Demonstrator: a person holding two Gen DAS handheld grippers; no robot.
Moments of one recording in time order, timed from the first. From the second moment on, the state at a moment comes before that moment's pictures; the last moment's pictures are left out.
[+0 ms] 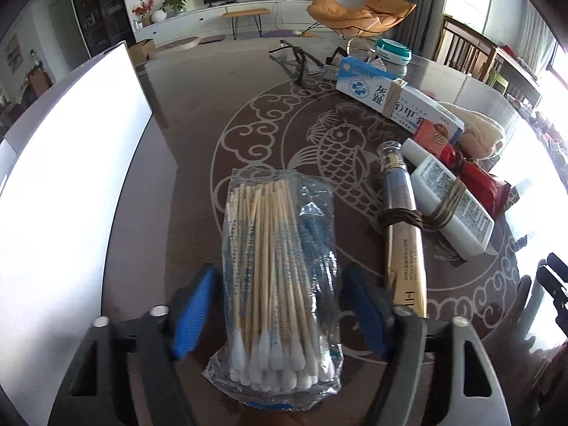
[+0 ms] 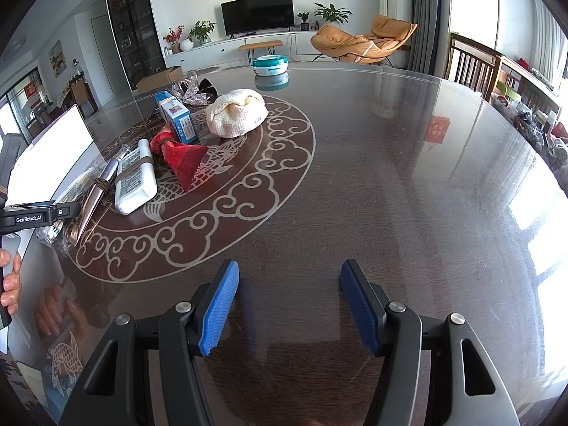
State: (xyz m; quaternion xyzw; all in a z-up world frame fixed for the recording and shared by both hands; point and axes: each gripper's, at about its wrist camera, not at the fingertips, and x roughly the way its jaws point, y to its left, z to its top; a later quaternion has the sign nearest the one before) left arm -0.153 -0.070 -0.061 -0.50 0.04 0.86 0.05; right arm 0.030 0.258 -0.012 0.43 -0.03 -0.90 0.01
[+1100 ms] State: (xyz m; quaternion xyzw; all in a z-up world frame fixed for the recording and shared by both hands) left arm -0.059 -0.115 -0.061 -0.46 -0.03 0.89 0.00; right arm -0.088 0.045 -0.010 0.50 0.01 -0.85 0.15
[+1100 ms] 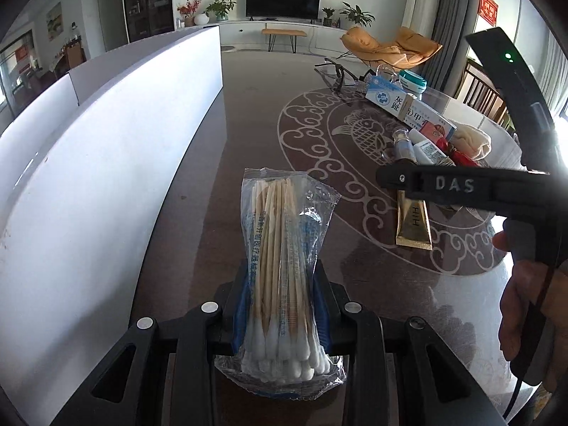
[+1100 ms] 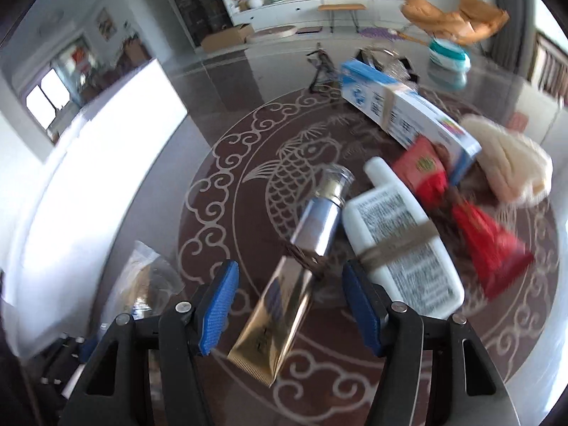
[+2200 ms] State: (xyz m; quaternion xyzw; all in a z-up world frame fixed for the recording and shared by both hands) left arm -0.069 -0.004 -0.069 -0.44 0.01 0.90 0.02; right arm 0.045 0.218 -0.013 0.43 0.08 -0.89 0.12
